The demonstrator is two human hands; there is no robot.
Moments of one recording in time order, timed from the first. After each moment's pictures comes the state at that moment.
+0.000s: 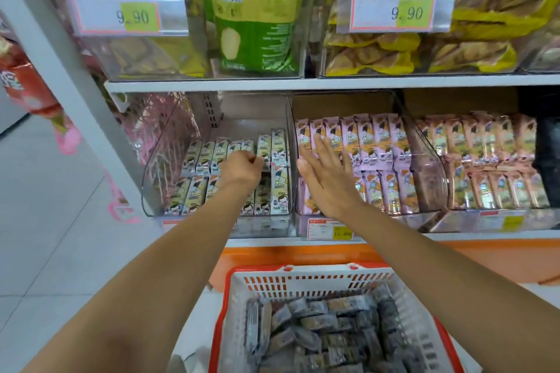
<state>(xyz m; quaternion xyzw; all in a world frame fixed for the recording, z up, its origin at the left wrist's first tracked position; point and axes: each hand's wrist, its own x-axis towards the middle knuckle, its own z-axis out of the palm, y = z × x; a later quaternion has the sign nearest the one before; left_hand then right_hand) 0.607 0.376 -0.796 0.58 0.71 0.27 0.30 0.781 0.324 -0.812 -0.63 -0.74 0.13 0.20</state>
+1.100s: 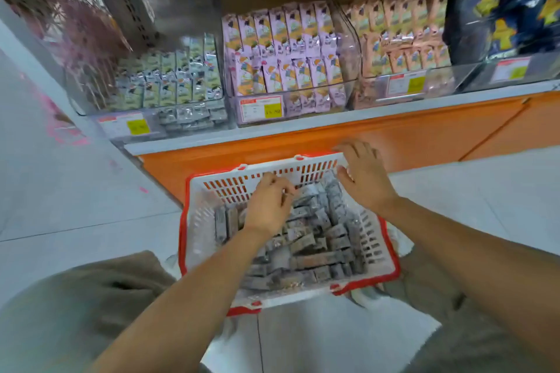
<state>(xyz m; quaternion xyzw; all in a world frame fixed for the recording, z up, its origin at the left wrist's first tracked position) 0.688 0.135 -0.934 0.80 0.51 0.17 0.28 0.913 0.118 -0.919 -0.67 -0.72 0.03 0.19</state>
